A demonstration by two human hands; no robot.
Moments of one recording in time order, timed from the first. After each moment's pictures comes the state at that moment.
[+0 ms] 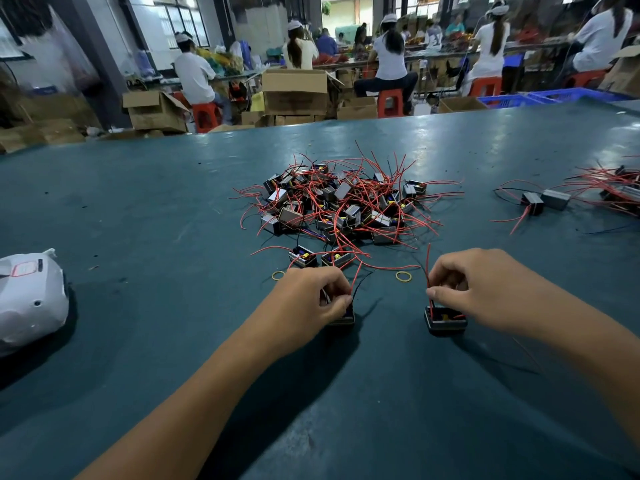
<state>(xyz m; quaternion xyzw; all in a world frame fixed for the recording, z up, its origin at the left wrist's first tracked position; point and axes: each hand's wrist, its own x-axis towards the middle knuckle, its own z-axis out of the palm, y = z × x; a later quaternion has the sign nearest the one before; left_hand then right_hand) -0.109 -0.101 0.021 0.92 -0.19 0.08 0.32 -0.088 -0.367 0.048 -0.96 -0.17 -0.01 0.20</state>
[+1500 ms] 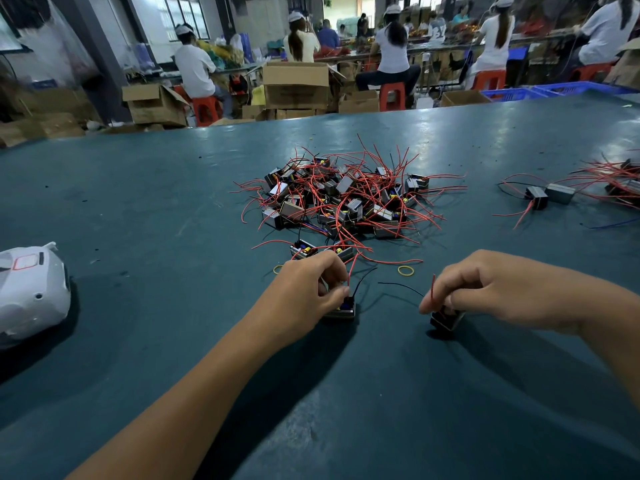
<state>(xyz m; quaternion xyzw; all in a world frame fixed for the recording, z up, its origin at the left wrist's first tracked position) -0.104 -0.100 0.018 0.91 -0.17 0.08 0.36 -0.094 -0.374 0.063 -0.88 -0.24 0.21 0.35</state>
